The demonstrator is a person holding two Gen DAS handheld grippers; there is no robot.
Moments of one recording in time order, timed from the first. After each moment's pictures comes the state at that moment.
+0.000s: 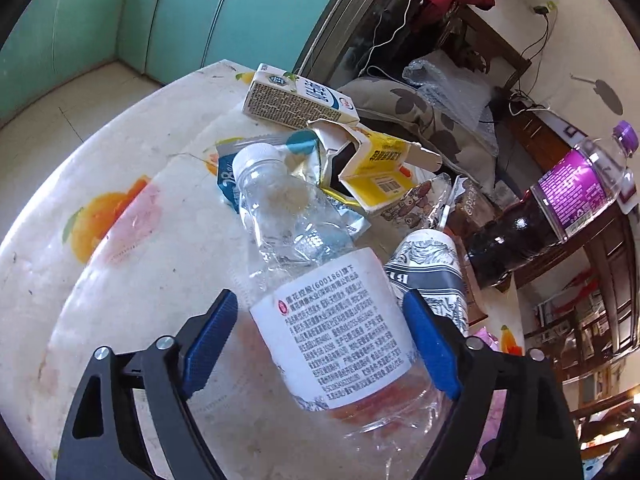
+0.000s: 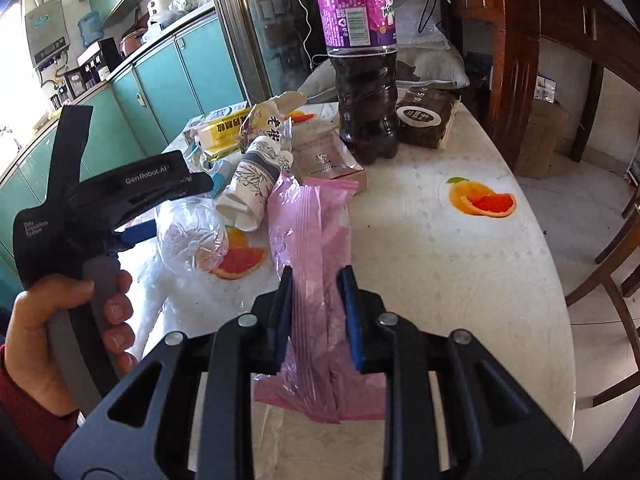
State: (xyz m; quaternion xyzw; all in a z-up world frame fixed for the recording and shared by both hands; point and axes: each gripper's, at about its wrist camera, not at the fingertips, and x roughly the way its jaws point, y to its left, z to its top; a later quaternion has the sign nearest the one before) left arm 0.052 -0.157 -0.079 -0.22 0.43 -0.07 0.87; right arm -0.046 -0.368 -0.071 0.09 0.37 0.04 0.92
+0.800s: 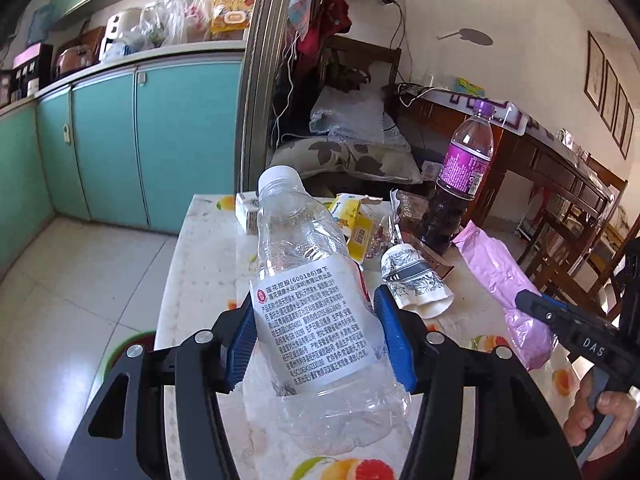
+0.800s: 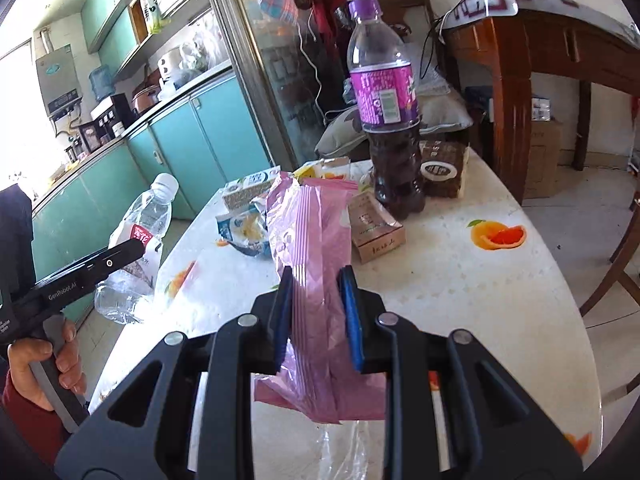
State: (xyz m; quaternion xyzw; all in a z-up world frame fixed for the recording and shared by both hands) left arm -0.008 -0.065 0.005 -0.01 0.30 -0.21 0.93; right arm -0.069 -0.335 -0.029 0.14 0.27 0.03 0.95
